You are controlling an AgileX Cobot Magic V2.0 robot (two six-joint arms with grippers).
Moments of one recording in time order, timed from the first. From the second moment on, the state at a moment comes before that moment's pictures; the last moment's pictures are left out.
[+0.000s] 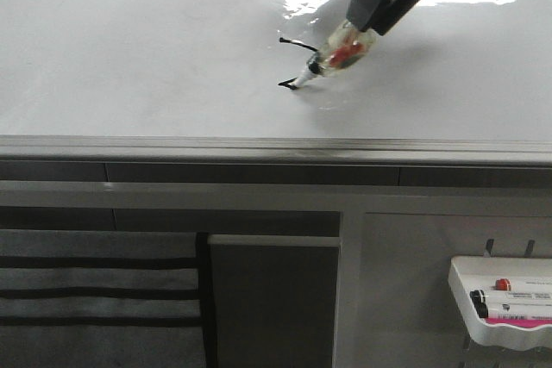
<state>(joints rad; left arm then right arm) -0.23 0.72 -0.63 -0.47 0.47 0.50 0.33 1.59 -1.46 0.37 1.06 -0.38</state>
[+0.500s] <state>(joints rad) -0.23 0.72 -0.63 -0.46 0.46 0.52 0.44 1.55 -1.35 0.42 0.95 -0.47</state>
